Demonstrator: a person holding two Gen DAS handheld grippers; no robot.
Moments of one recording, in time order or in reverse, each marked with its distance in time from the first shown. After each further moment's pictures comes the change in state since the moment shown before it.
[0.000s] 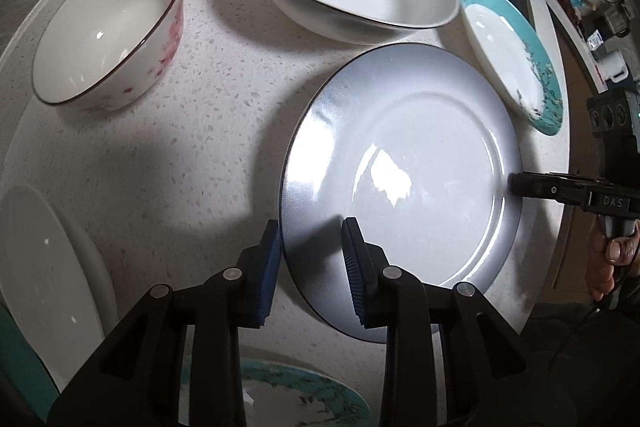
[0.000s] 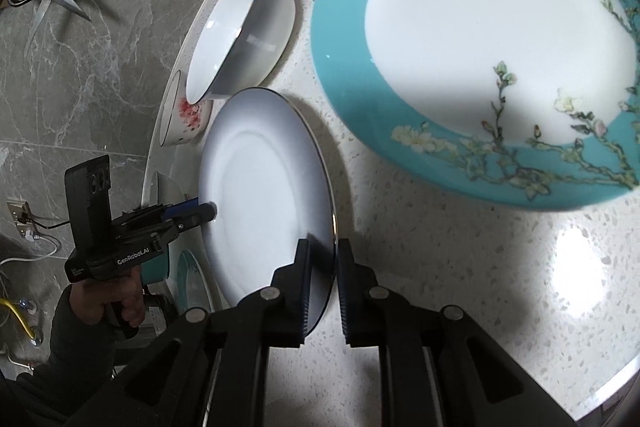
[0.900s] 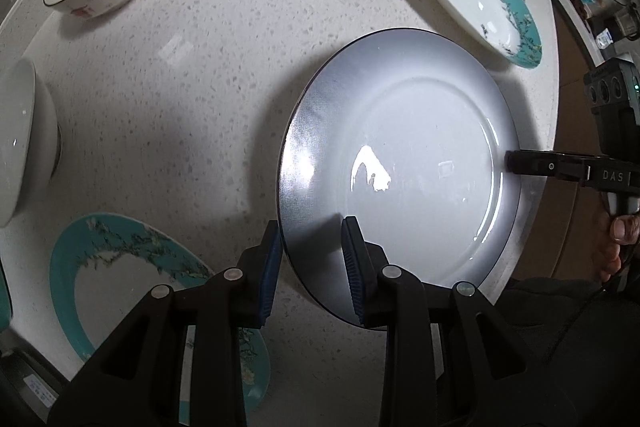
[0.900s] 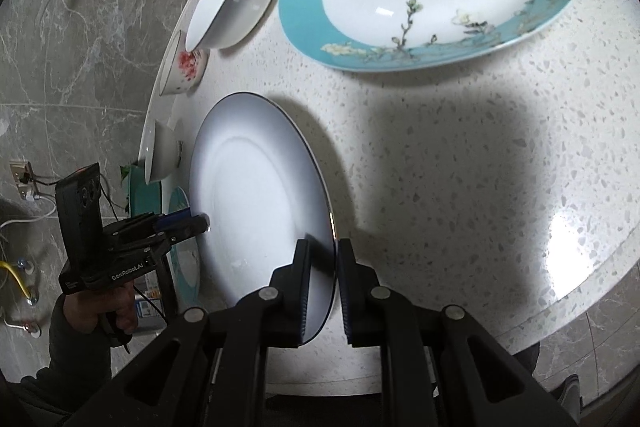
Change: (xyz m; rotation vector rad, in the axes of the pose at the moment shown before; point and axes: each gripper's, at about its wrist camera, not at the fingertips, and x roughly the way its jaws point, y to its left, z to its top) left arm 0.005 -0.086 -0.081 -0.072 0.061 0.031; right arm -0.027 -0.032 -0.041 -0.046 0.117 -0.012
